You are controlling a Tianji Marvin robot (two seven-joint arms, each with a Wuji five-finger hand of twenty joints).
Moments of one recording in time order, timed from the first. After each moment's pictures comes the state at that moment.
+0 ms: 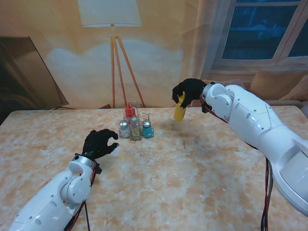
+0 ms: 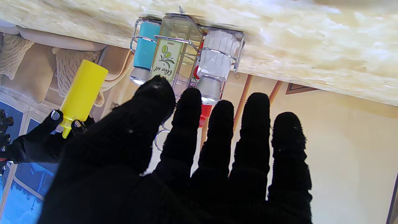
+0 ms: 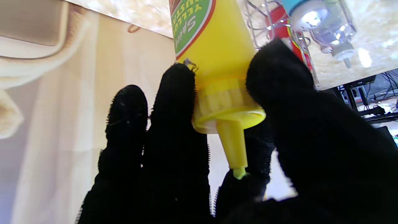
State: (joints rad) left arm 1.45 -1.12 -1.16 -1.36 0.82 -0.06 0.34; right arm -0.48 -1.24 0.49 -0.64 -0.51 -0.35 -0.01; left_hand 0.83 -0.48 0.63 -0.18 0.80 0.17 0.49 0.53 0.72 0.24 0.46 0.51 0.69 0.28 0.53 0.82 0.30 0.29 0.97 0.69; right_hand 0.62 -0.94 0.99 -0.36 0.80 -0.50 0.95 0.52 0.98 -0.07 0.50 0.60 1.27 -0.13 0.68 0.60 0.87 -0.03 1.06 0.37
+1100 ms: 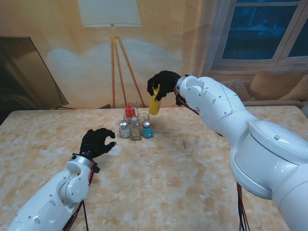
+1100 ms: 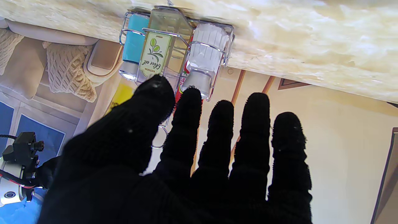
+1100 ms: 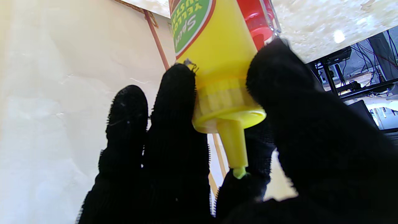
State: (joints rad) left arm 1.44 -1.12 -1.18 -1.34 0.82 -0.07 0.36; right arm -0.34 -1.56 0.36 -0.25 -0.36 -0.44 -0.08; left_hand 0.83 -0.50 0.63 -0.19 0.80 0.17 0.49 0.53 0.72 0.24 0.46 0.51 0.69 0.28 0.53 0.82 0.30 0.29 0.97 0.69; right_hand 0.62 -0.94 0.99 -0.36 0.80 -0.50 0.95 0.52 0.98 -0.07 0.50 0.60 1.27 -0.13 0.68 0.60 0.87 -0.03 1.06 0.37
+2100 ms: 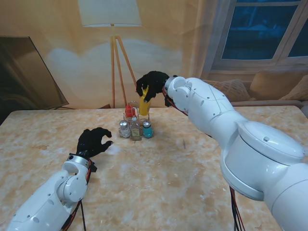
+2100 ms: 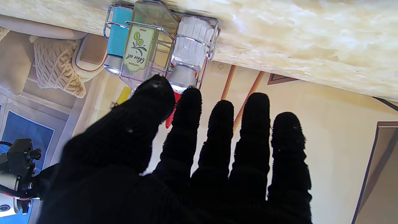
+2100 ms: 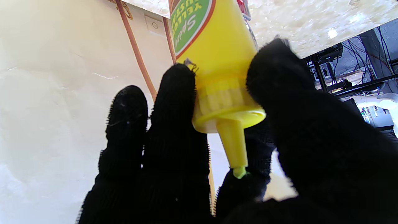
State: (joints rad) left arm 1.44 -1.13 -1.20 -1.31 0.82 -0.07 0.39; right arm -0.34 -1.62 0.34 -0.25 -0.35 -0.39 -0.10; left_hand 0.83 -0.50 0.63 -0.19 0.80 0.17 0.50 0.53 0.72 0.24 0.46 0.51 0.69 0.28 0.53 0.82 0.30 0.29 0.97 0.69; right_hand 0.62 -0.94 0.99 -0.36 0.80 -0.50 0.96 0.52 0.98 -0.07 0.50 0.60 1.27 -0.13 0.68 0.60 0.86 -0.03 1.06 0.38
